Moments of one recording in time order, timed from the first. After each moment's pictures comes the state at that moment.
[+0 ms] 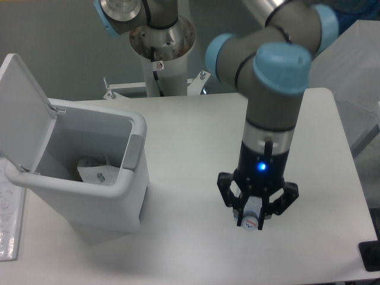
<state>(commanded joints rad) 2.53 -1.97 -1.12 -1.05 1.10 0.57</state>
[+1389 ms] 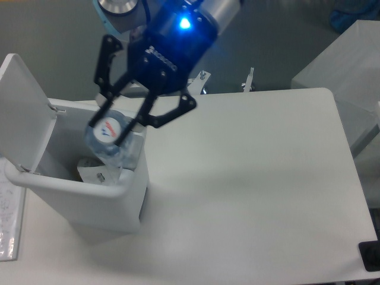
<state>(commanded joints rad) 2.47 -1.75 -1.31 -1.00 0.51 0.43</state>
